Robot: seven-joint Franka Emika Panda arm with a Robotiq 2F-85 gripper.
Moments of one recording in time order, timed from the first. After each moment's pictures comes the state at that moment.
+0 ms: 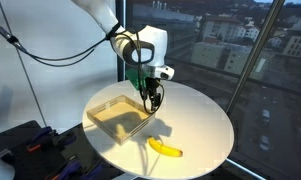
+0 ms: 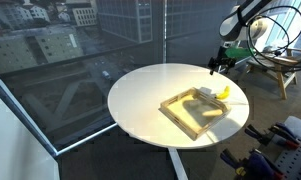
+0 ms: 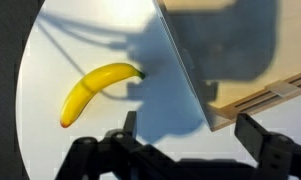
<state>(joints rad) -0.19 0.30 -0.14 -2.15 0.14 2.47 0.06</state>
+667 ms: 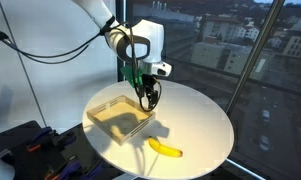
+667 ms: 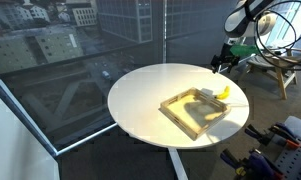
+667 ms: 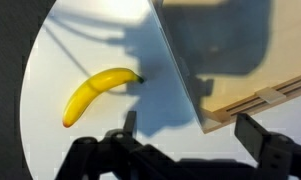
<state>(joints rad) -0.19 0.22 -0.14 -2.22 0.14 2.47 0.03</state>
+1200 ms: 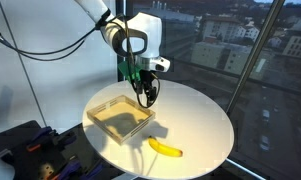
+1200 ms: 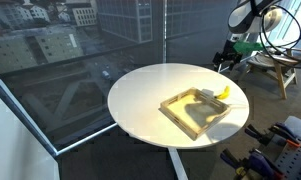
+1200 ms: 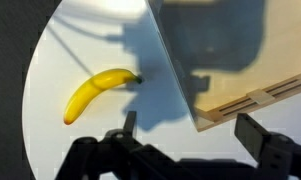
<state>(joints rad) -0.19 0.15 -0.14 -2.26 0.14 2.45 0.01</state>
